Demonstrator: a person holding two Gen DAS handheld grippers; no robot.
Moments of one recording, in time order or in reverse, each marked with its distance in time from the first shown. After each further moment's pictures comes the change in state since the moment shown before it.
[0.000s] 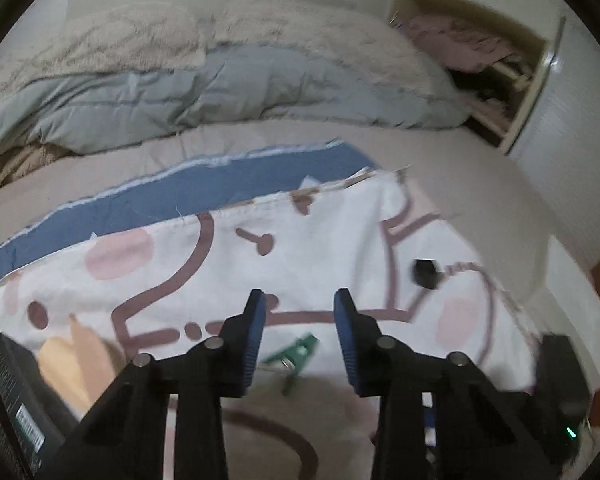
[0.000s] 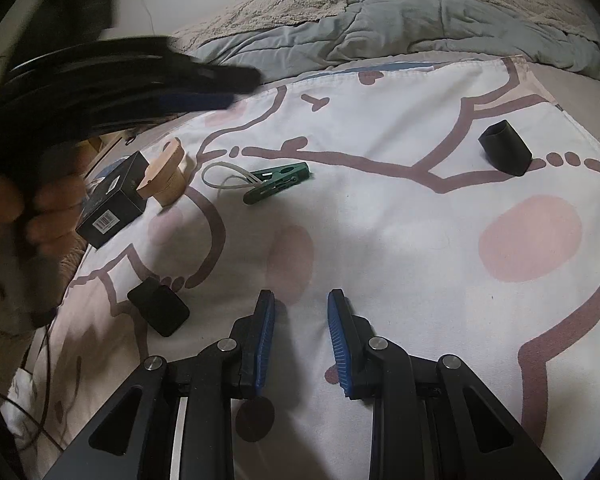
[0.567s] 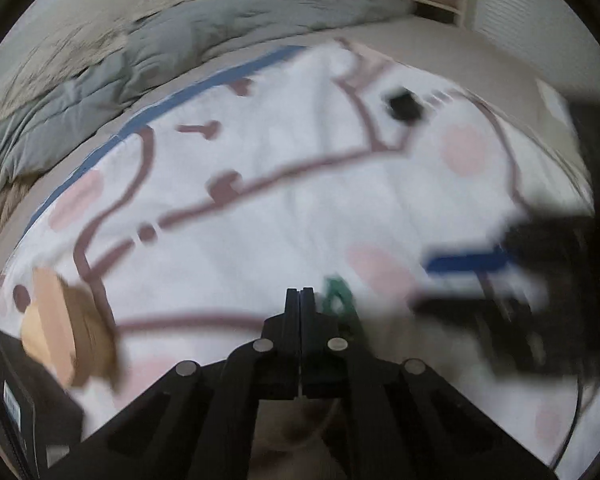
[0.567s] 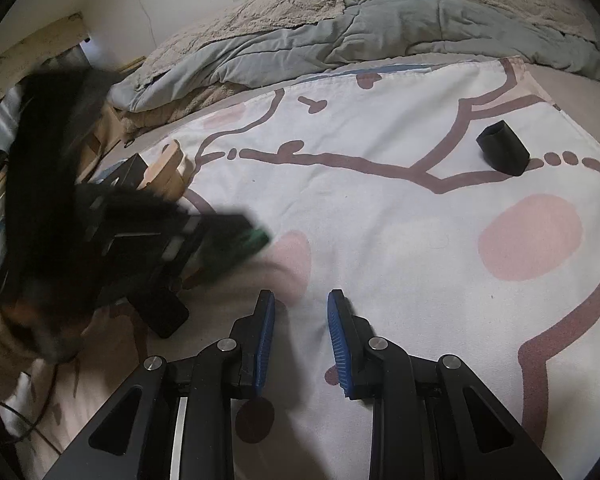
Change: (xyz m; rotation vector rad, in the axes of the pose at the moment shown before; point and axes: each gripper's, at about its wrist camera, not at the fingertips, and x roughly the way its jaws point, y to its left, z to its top) left arm 0.013 -0.028 -0.093 0.392 0.161 0.040; right arm -0.003 0.003 -0.003 -0.010 -0.013 -0.022
